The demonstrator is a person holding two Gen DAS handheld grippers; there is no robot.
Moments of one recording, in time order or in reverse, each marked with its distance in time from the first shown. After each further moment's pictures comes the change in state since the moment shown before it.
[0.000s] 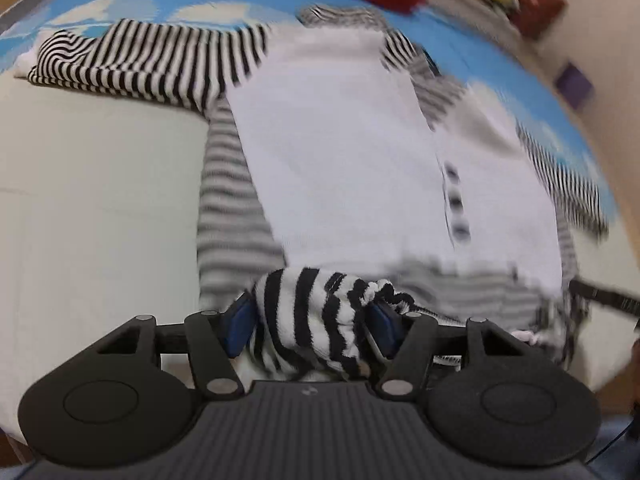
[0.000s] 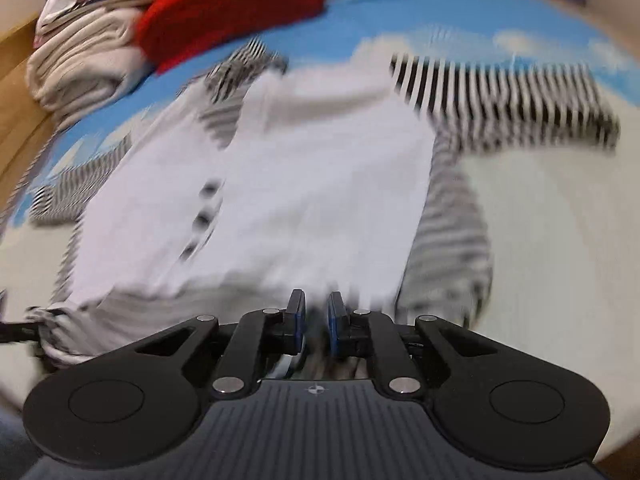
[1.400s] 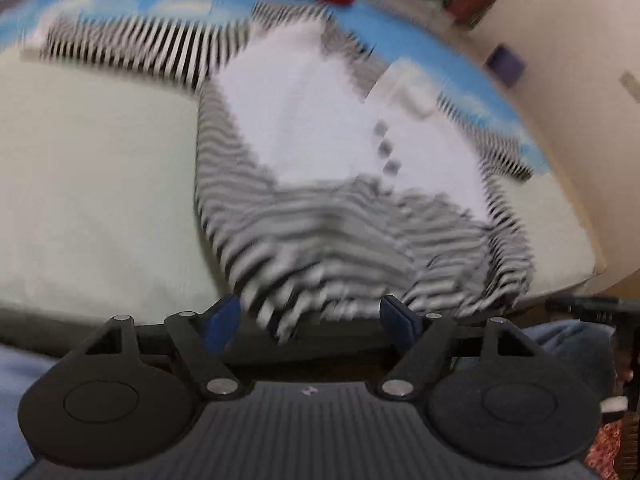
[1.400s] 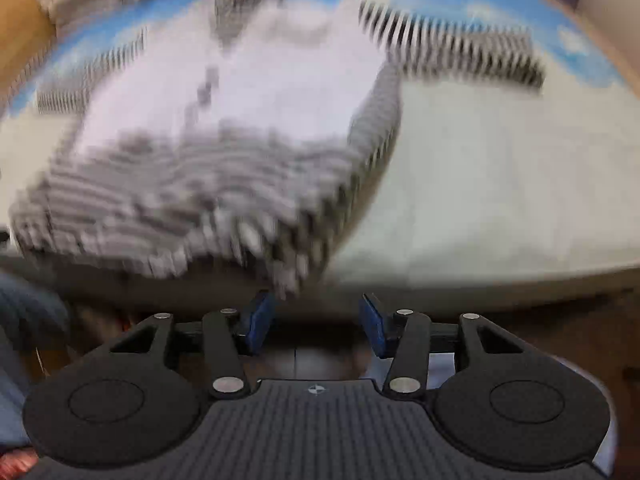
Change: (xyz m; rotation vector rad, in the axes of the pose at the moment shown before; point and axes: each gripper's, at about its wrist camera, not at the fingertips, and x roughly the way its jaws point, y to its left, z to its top) left arm -0.105 0.018 -0.106 0.112 -0.030 -0.173; right arm -0.136 0.001 -0.094 -0.144 0.066 -0.056
